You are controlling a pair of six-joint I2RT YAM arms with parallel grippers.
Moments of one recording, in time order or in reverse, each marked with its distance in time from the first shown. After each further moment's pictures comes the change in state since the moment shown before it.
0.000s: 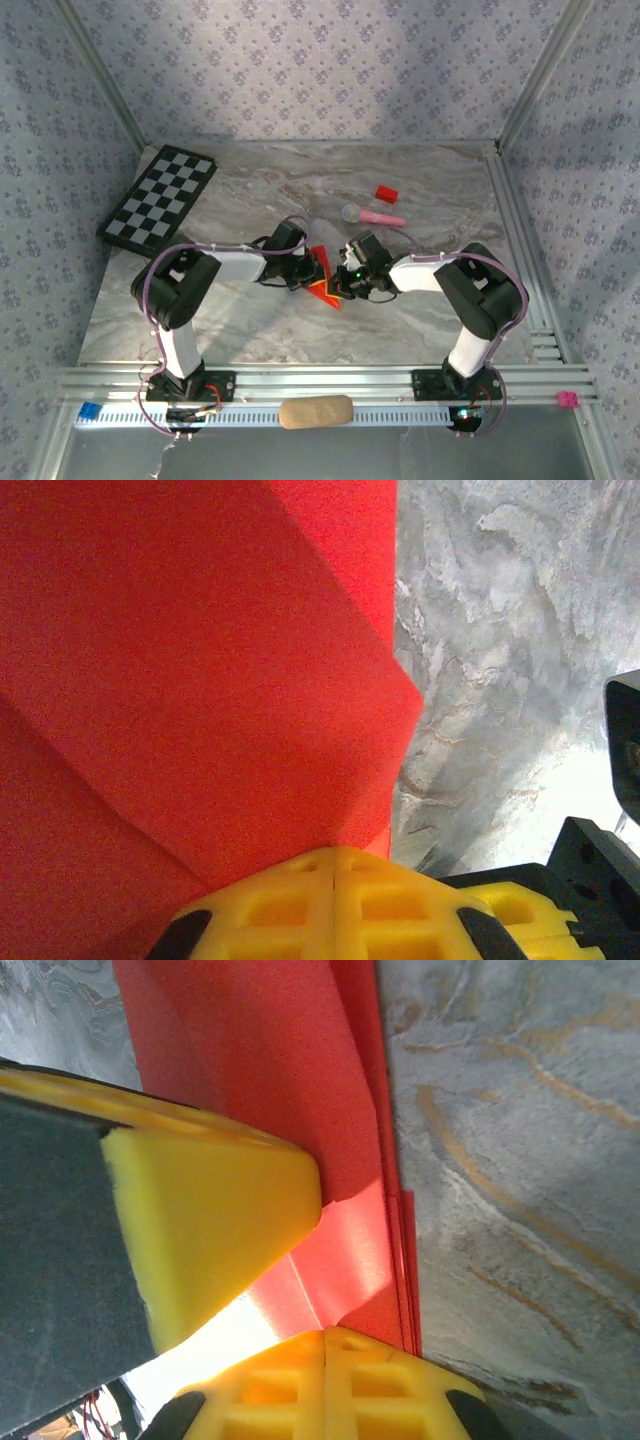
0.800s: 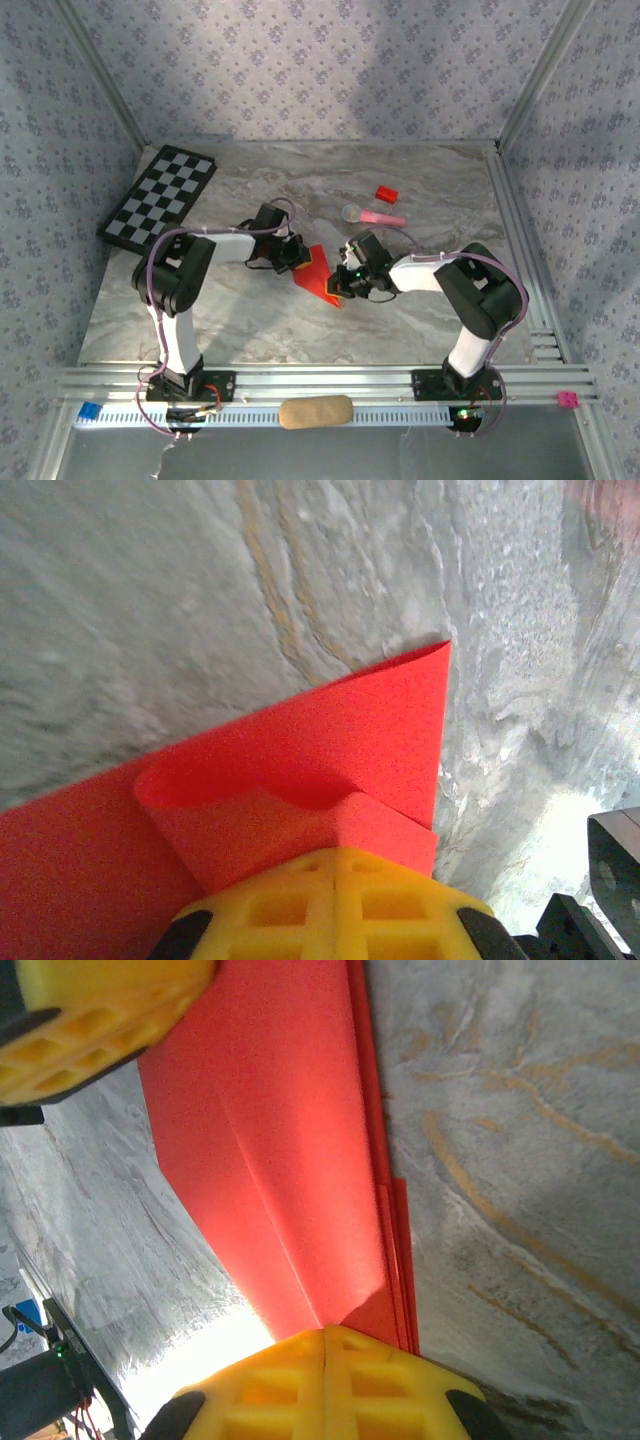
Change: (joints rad) left arm 0.181 0.072 0.108 -0.095 0.071 0.116; right arm 0.000 0.000 0.000 0.006 0.012 -0.016
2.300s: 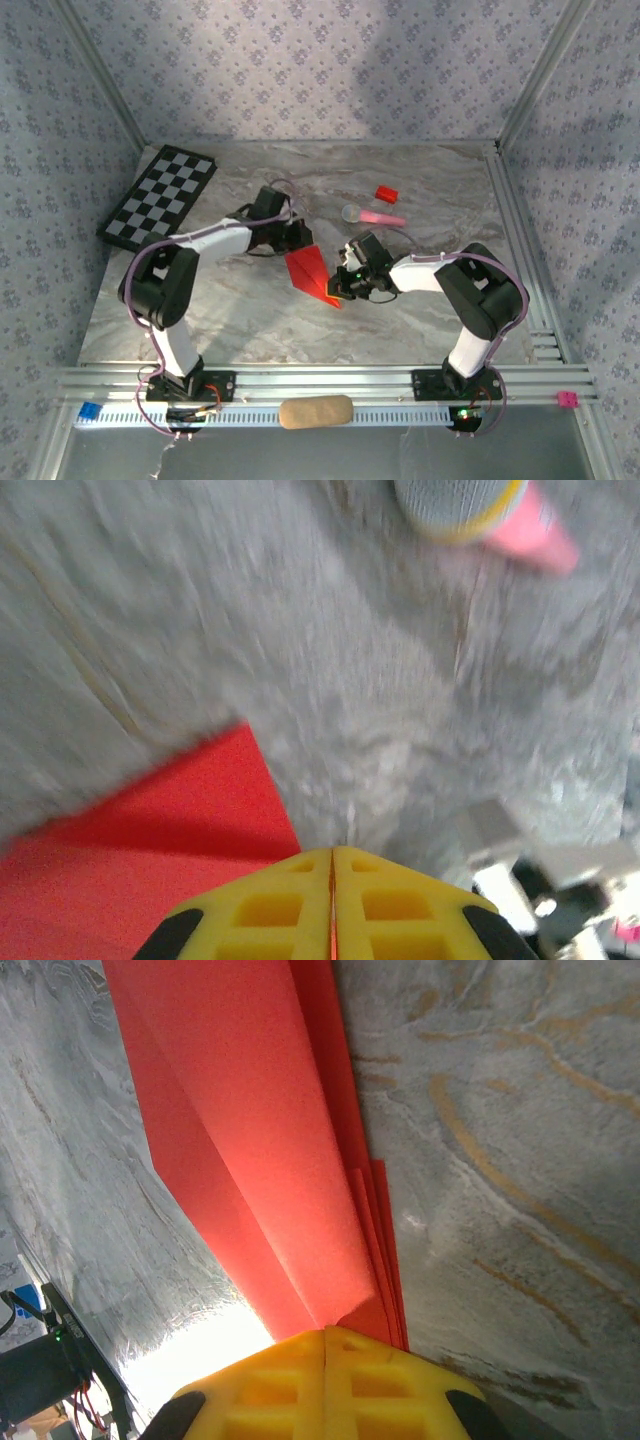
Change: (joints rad) left arm -0.051 -0.118 0.085 -0.115 -0.087 0.125; right arm 0.000 -0.003 -0.002 -0.017 -0.019 -0.017
